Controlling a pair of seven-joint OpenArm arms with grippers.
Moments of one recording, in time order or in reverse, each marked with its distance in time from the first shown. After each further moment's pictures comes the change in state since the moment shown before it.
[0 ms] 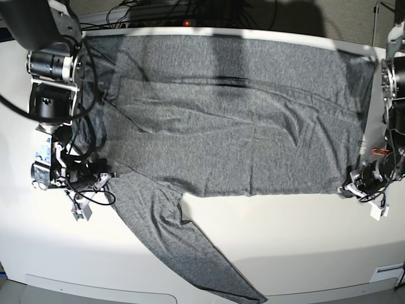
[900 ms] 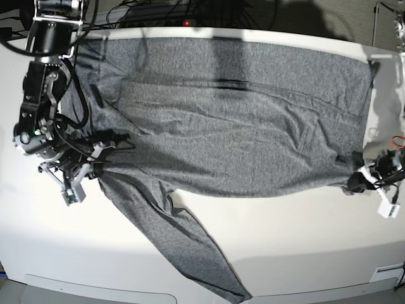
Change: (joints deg) left arm 18.9 -9.0 0.4 40.0 -13.6 -1.5 17.1; right arm -24.1 0.2 3.3 45.9 8.0 3.7 -8.1
